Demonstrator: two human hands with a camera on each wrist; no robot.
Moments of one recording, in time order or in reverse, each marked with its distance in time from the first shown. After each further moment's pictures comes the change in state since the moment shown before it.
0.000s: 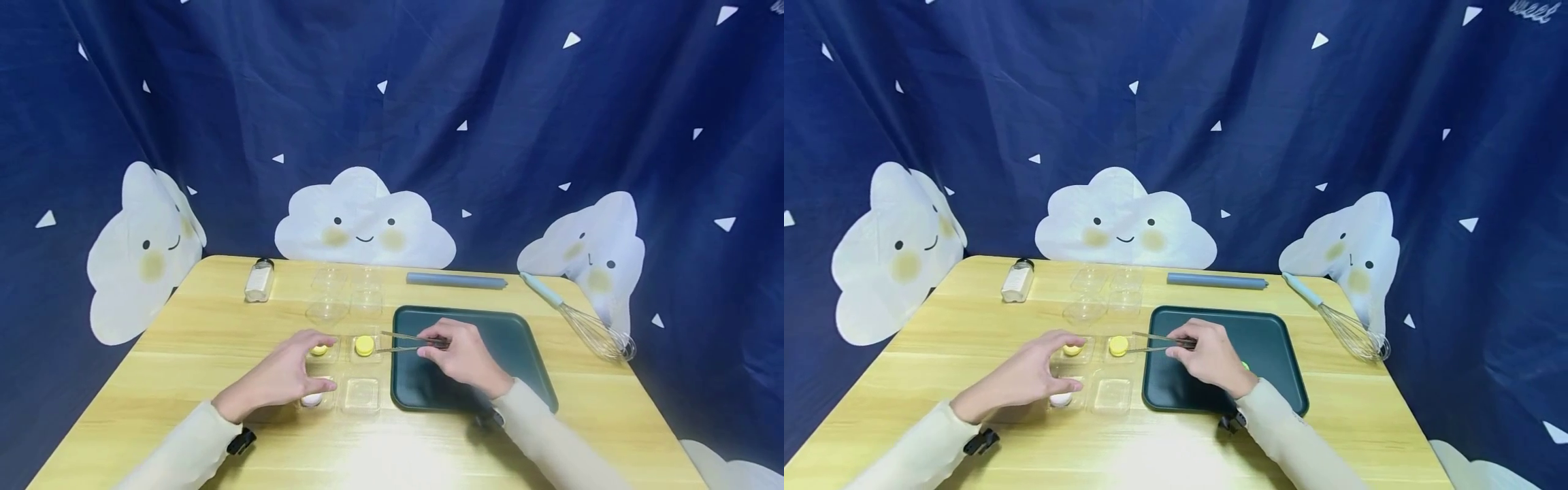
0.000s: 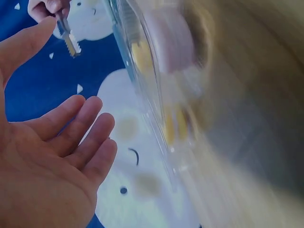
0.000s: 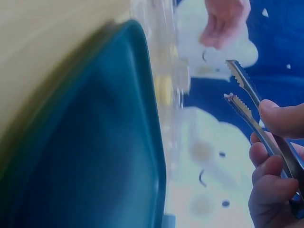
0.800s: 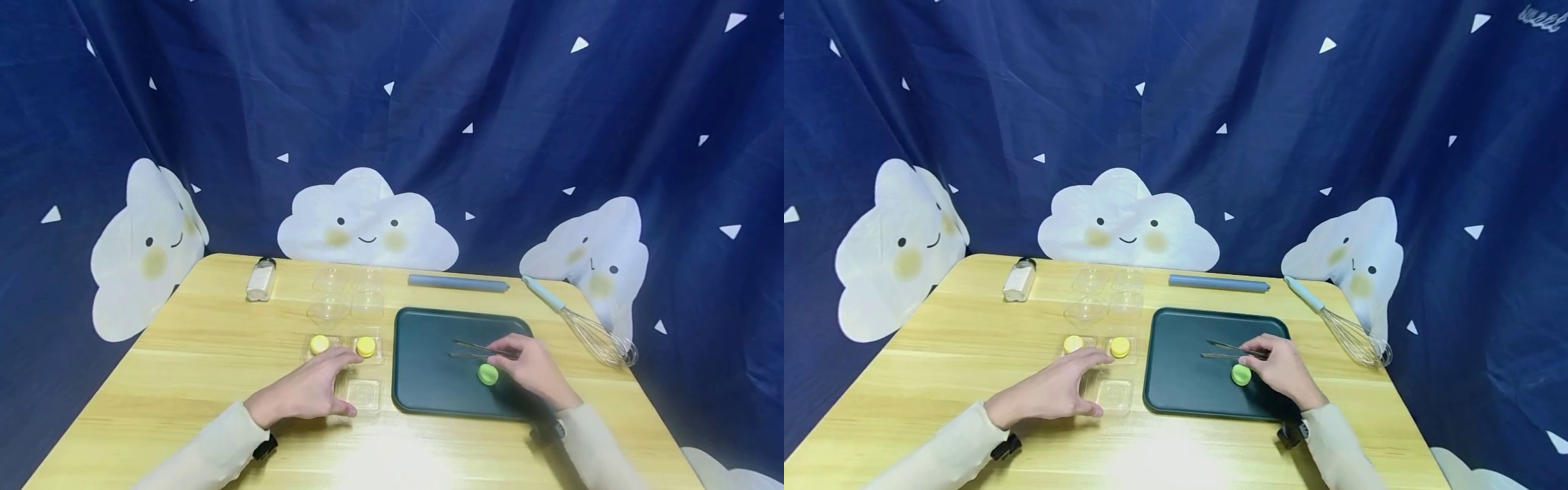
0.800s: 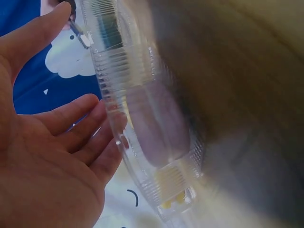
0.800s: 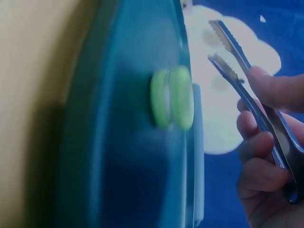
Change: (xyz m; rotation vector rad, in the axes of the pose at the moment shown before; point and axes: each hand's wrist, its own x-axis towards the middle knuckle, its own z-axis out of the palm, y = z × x) left_hand 0.009 0.014 0.033 0.010 -0.184 0.045; right_hand -0.055 0.091 -0.061 -0.100 -0.008 0.204
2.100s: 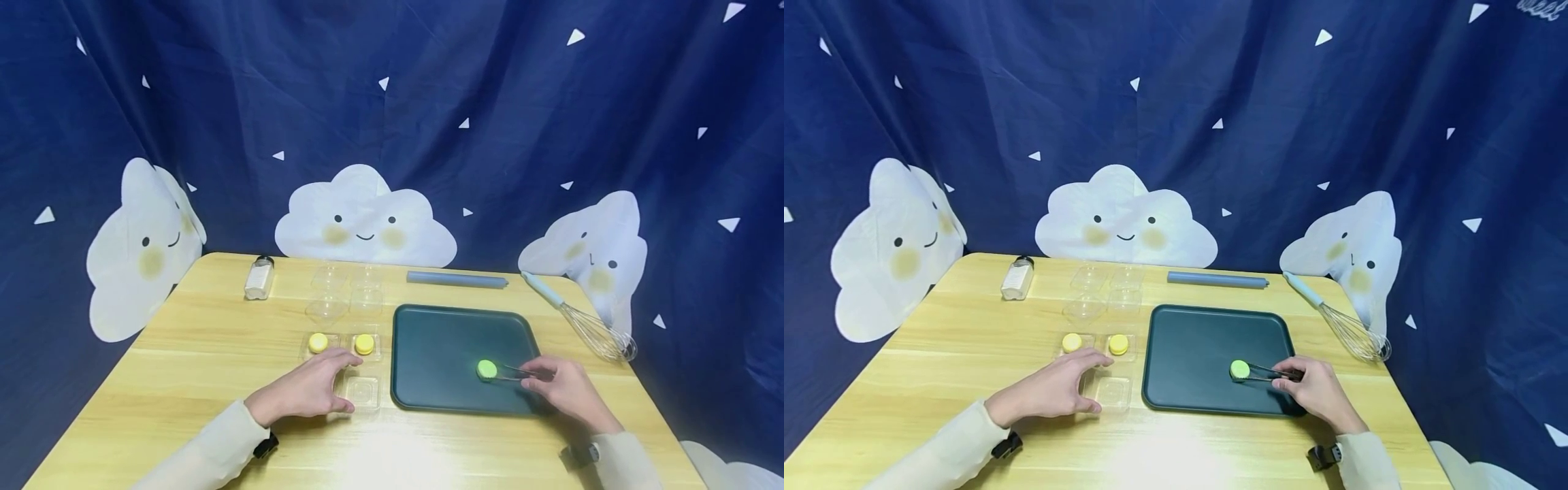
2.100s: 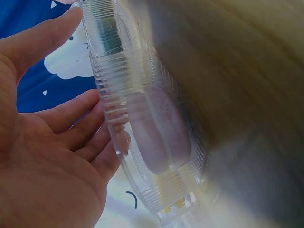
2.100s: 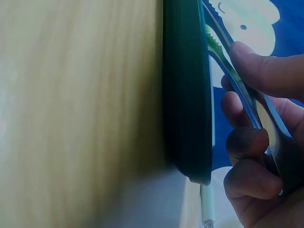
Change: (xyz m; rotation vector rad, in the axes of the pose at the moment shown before) left_hand 0.002 0.000 0.002 0.046 -0.013 0.032; right_hand -0.050 0.035 -0.030 -0.100 -0.036 0.133
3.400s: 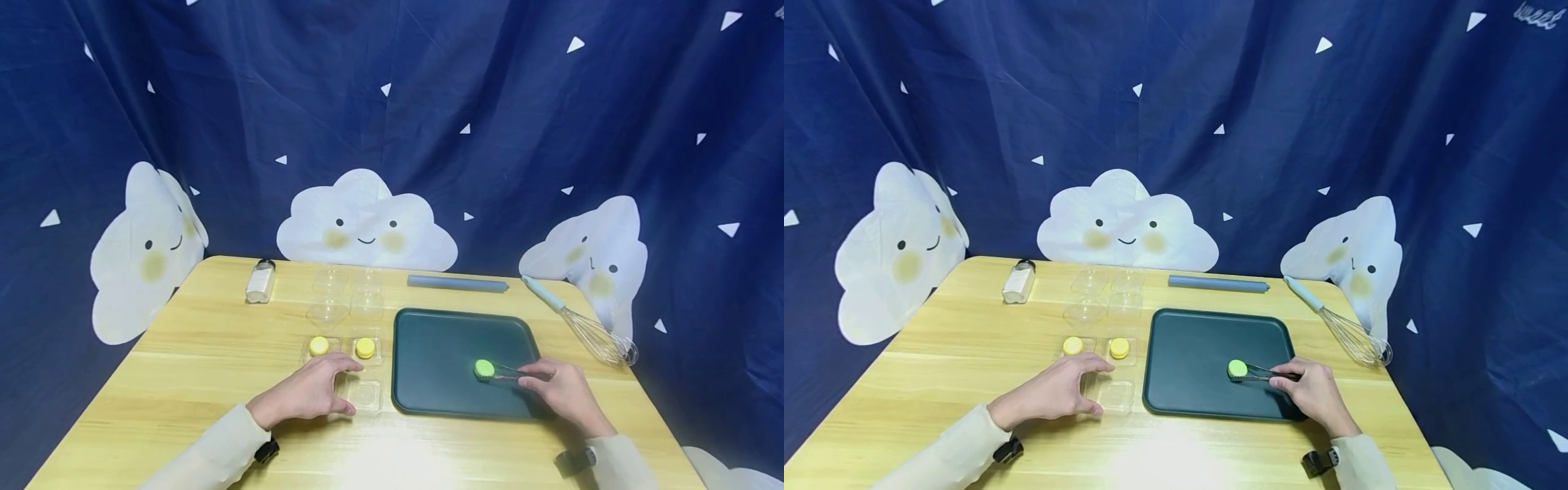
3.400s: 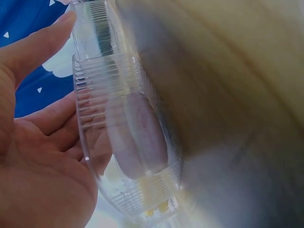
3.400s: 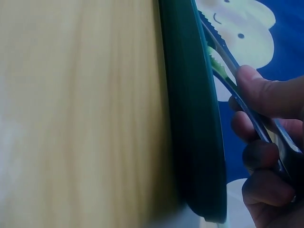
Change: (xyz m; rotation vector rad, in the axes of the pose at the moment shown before) left_hand 0.001 -0.008 0.005 -0.027 0.067 0.022; right_hand 0.003 -0.003 0.009 -0.057 0.096 0.003
